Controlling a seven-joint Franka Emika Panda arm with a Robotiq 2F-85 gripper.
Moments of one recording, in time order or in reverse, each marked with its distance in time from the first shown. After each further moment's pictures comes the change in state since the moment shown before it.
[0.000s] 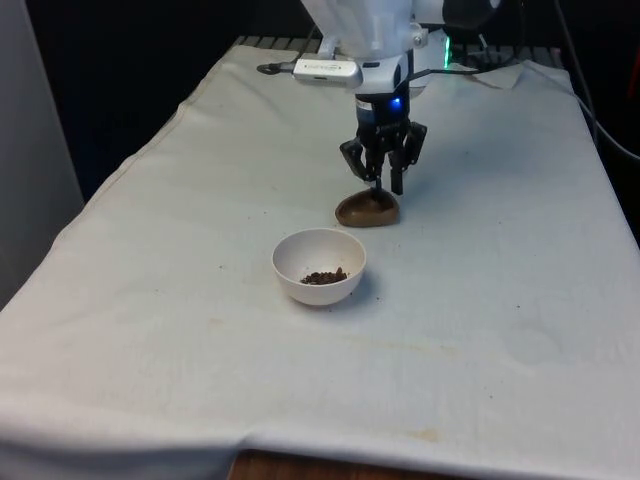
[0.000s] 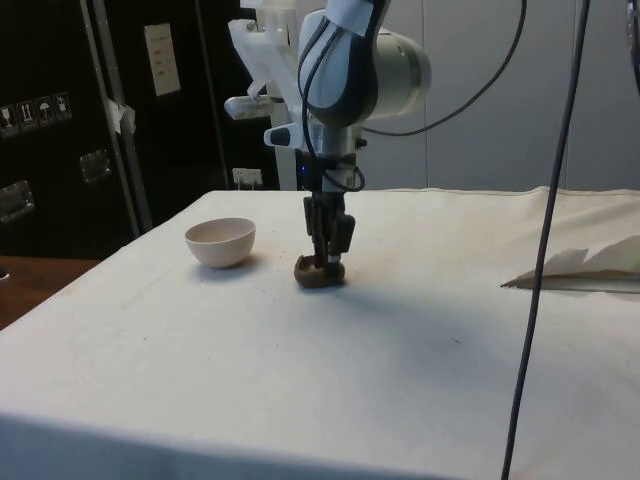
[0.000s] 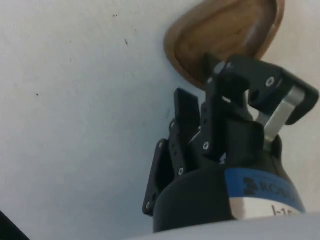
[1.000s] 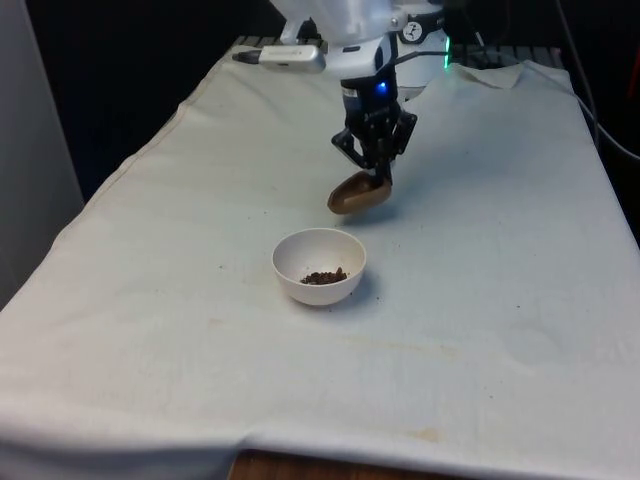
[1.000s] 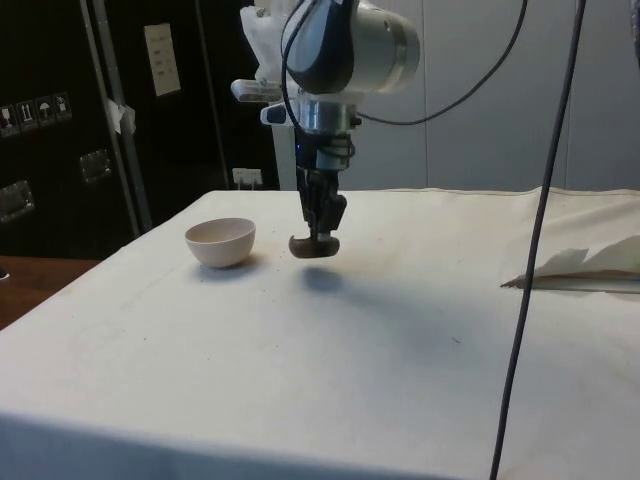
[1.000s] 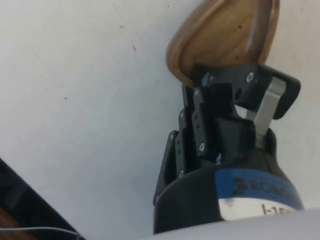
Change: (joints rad) arm 0.000 -0.037 -0.046 0.043 0.100 -0.116 -0.110
